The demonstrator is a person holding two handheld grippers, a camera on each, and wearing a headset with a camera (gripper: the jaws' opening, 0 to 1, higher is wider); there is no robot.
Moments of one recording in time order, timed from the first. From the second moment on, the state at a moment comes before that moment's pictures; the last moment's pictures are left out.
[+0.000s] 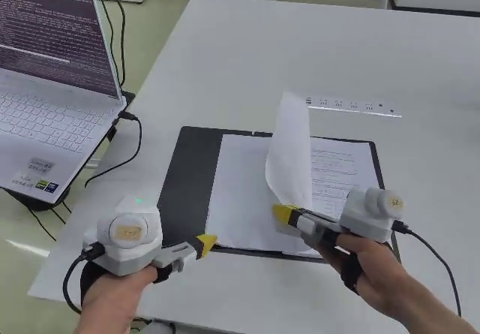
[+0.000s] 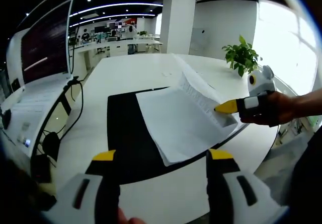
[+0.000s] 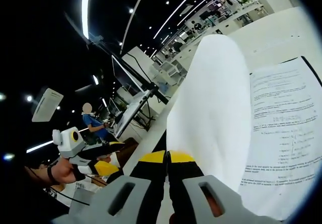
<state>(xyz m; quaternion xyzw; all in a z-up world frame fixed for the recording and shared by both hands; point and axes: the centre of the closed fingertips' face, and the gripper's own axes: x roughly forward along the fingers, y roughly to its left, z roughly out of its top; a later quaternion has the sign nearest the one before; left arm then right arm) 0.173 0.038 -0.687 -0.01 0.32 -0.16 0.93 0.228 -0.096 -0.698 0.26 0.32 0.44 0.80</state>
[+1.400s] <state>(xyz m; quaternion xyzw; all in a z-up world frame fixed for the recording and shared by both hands) 0.179 0.087 -0.691 -0.04 0.31 -0.14 0.94 0.219 -0.015 -0.788 0.21 0.45 0.40 0.77</state>
